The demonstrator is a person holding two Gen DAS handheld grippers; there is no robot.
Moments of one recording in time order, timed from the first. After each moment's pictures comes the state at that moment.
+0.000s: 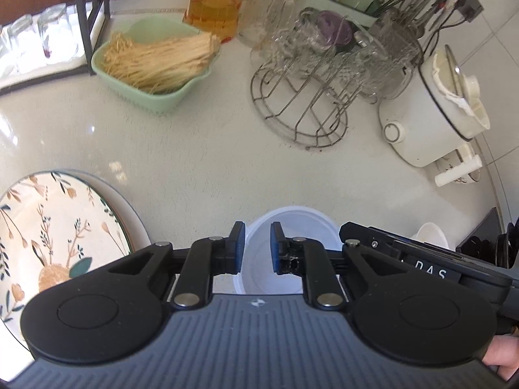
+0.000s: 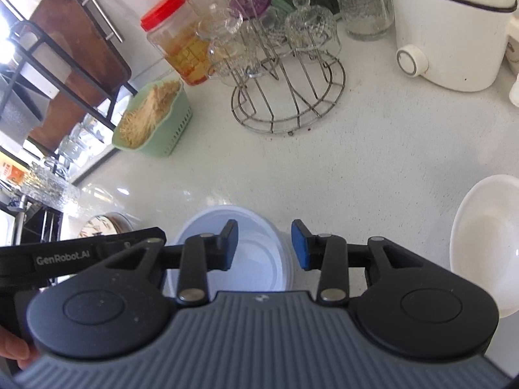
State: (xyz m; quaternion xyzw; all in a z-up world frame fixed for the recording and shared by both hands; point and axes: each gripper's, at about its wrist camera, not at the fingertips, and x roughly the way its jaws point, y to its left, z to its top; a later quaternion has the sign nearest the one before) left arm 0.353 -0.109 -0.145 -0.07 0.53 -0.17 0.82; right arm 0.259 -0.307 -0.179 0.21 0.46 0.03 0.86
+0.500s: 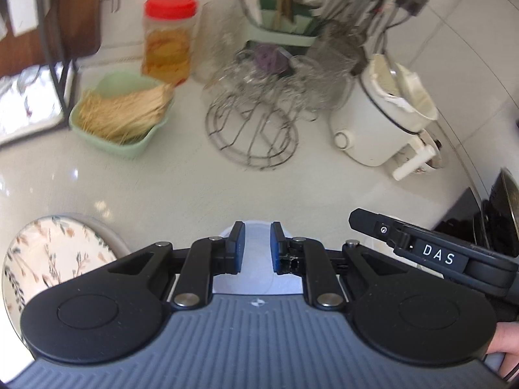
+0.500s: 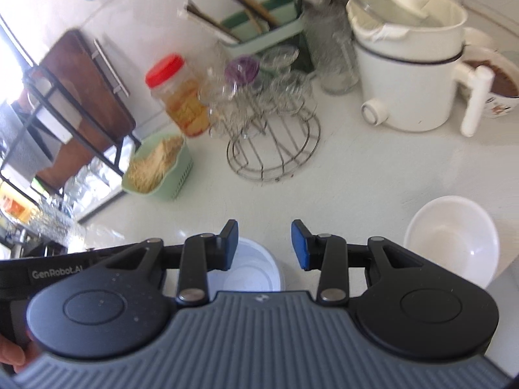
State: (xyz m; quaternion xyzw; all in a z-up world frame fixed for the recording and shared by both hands) left arm 0.325 -0.125 -0.085 -0.03 0.48 -0.24 0.84; right arm 0.216 -0.316 -0.125 0.22 0.38 -0.02 0.90
